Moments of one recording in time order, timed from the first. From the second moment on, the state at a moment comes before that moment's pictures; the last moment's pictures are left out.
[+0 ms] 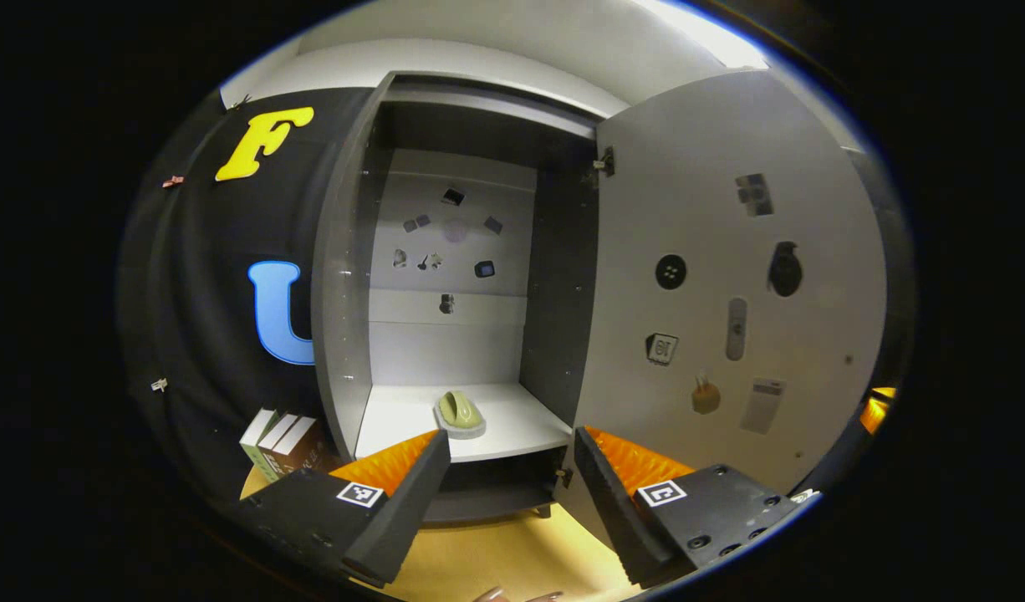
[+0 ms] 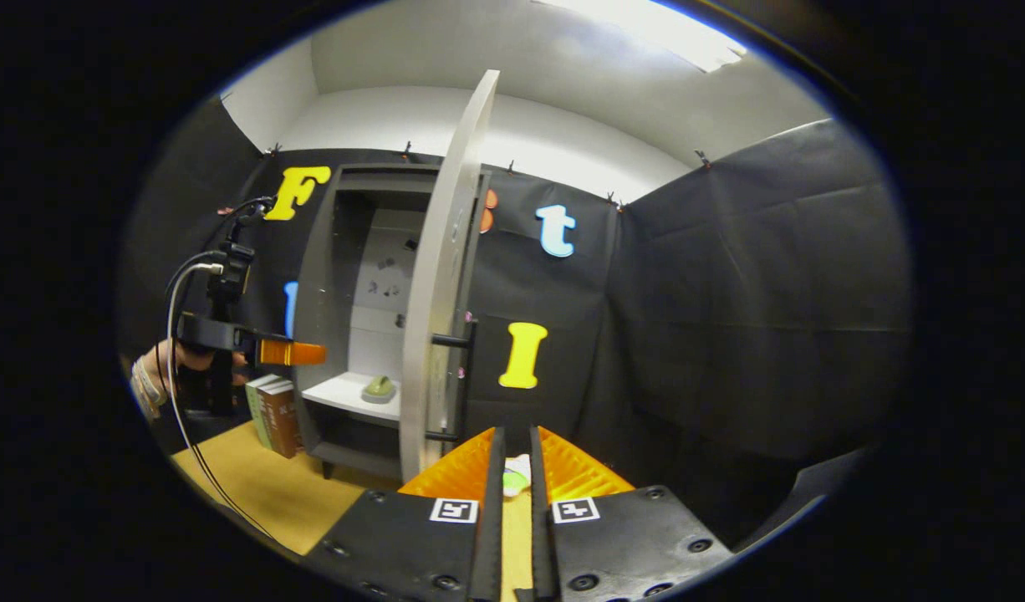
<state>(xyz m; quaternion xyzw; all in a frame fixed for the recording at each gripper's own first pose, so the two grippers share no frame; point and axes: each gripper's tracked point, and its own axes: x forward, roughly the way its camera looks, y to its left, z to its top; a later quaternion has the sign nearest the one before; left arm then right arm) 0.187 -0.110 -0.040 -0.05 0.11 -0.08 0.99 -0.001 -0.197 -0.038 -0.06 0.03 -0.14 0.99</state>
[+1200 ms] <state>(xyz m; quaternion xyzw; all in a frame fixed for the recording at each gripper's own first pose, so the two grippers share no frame) 0.436 -0.078 -0.154 -0.06 0.27 0.01 0.96 0.153 -0.369 -0.122 -0.02 0.07 -0.16 0.98</state>
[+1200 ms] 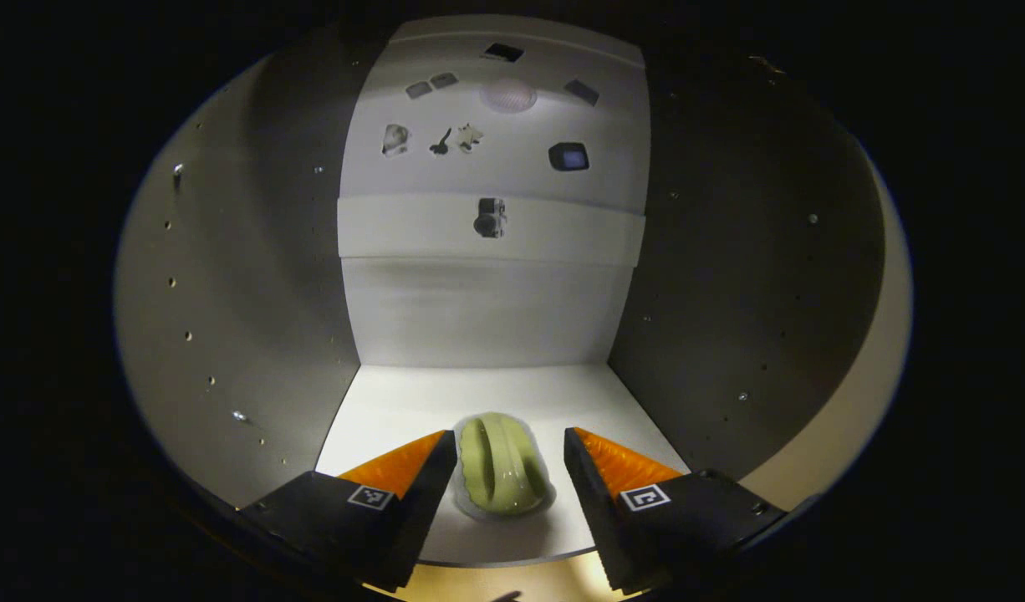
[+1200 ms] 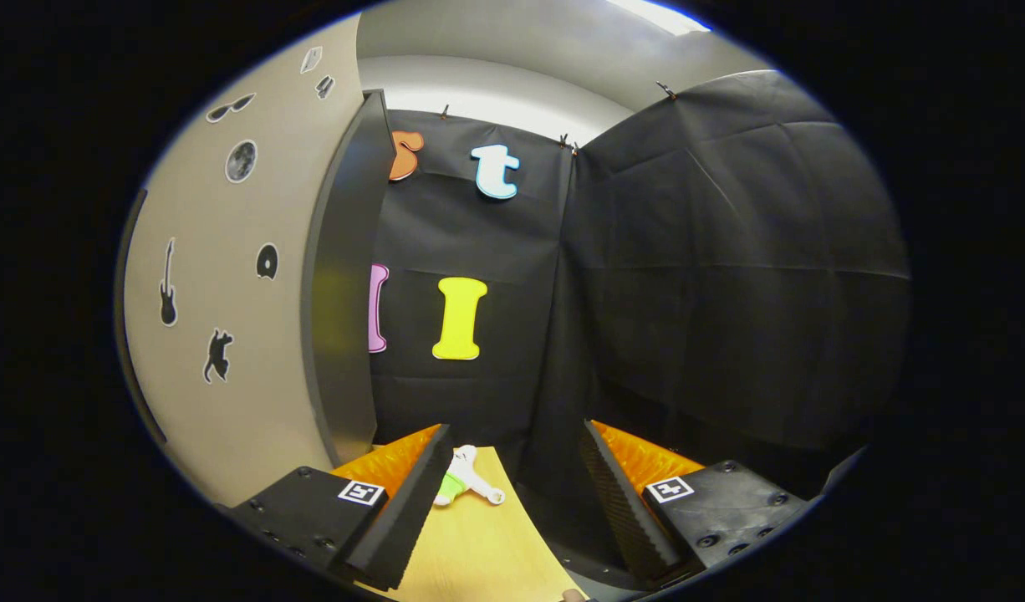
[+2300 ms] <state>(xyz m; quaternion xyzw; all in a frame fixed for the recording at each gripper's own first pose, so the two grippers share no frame) 0.439 -0.066 -0.169 -0.03 0.32 0.04 0.95 0.168 -0.383 -0.115 -0.01 0.04 -0.16 0.99</state>
